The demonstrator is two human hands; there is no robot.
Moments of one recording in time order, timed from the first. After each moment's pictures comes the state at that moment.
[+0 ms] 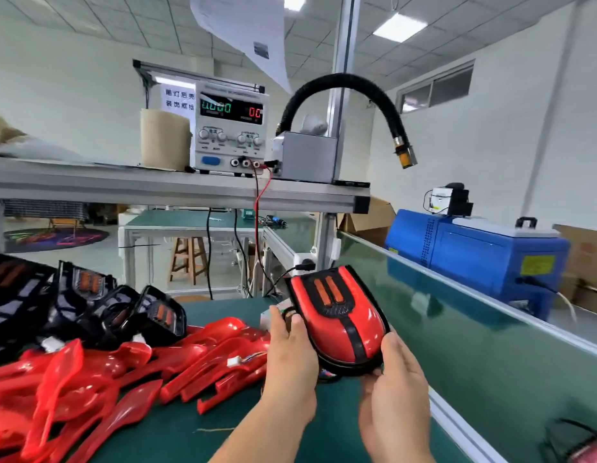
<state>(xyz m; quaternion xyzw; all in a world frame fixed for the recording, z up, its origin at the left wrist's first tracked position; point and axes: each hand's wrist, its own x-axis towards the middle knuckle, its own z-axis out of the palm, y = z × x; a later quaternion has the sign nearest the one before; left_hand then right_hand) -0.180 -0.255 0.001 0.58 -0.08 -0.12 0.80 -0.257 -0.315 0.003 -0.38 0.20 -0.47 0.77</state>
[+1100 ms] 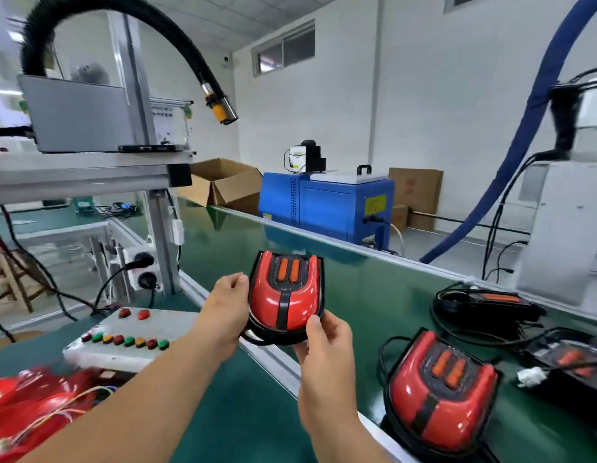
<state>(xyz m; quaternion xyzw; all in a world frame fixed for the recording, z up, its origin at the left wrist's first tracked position) -0.166 -0.430 0.006 0.67 -0.32 -0.22 0.63 -0.302 -0.440 -0.030 -0.40 0.32 -0.54 0.67</state>
